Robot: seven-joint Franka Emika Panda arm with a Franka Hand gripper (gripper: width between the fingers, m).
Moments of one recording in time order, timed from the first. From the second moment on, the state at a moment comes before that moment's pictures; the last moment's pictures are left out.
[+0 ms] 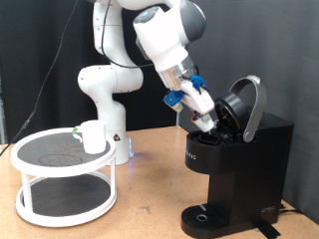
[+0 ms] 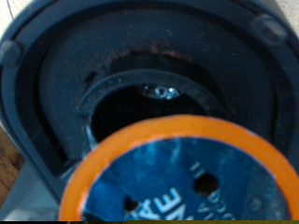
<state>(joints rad) 0.08 -0.17 -0.02 -2.33 0.66 2.25 2.16</state>
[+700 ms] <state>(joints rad) 0.08 -0.12 0.00 -2.33 0.66 2.29 2.14</state>
